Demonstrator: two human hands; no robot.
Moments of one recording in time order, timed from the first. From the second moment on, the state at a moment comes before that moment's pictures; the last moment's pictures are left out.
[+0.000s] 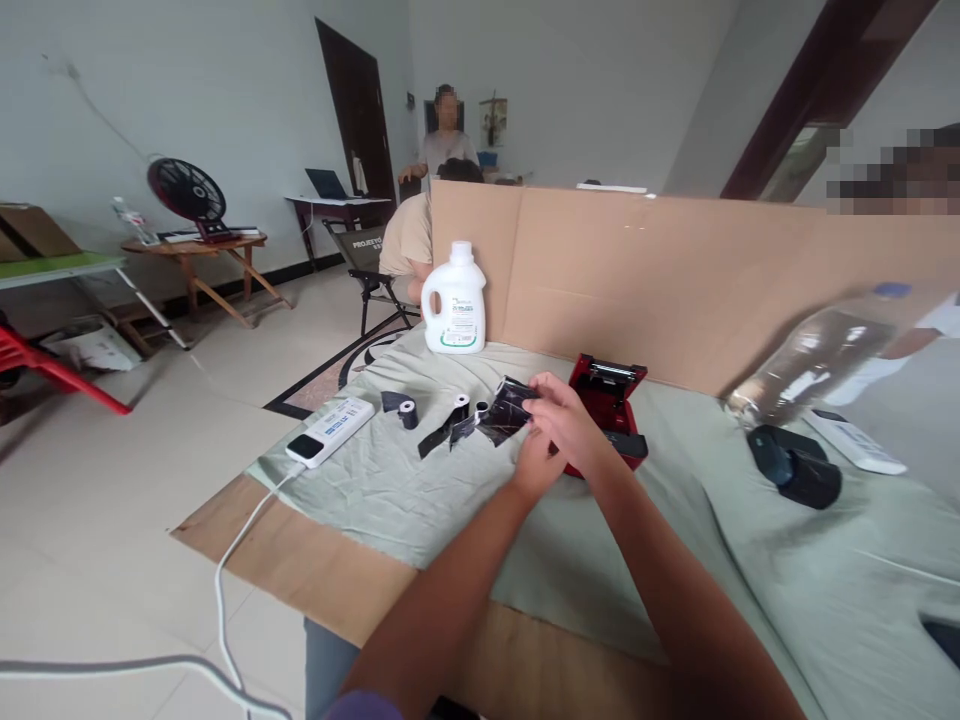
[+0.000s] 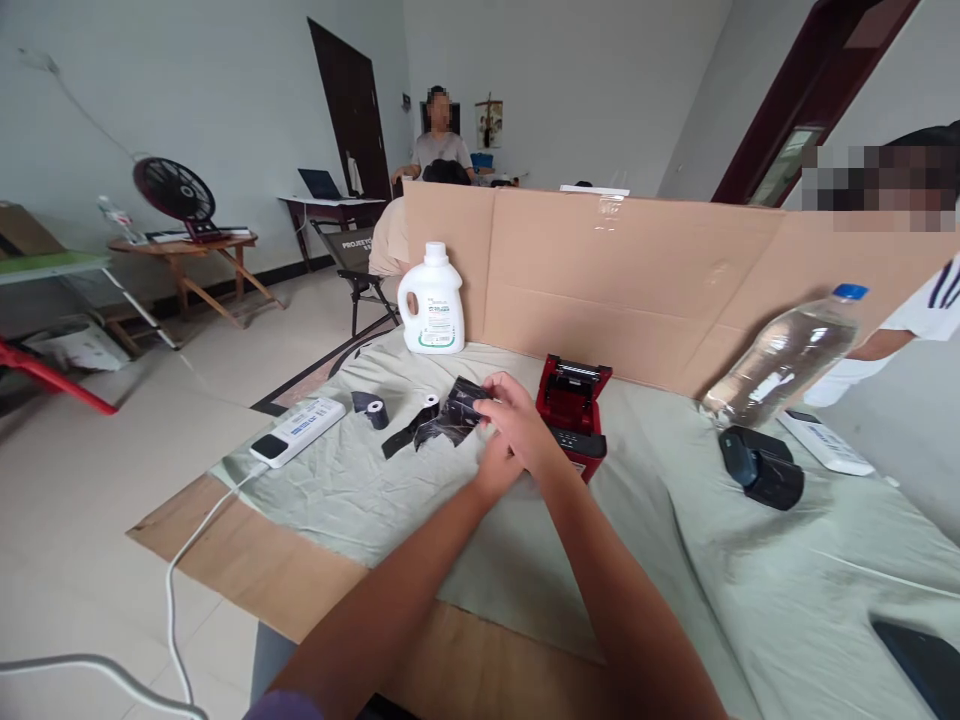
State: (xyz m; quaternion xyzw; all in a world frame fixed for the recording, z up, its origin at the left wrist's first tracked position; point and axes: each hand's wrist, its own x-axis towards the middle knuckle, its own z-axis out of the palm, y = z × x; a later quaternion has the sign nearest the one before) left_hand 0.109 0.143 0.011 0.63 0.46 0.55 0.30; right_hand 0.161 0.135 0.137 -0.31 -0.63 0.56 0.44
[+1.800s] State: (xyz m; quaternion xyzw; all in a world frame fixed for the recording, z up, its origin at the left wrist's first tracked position) left_hand 0.108 0.109 0.025 0.81 0.33 0.47 -0.13; right_hand 0.314 0.194 0.066 -0.50 -0.58 0.26 0.59
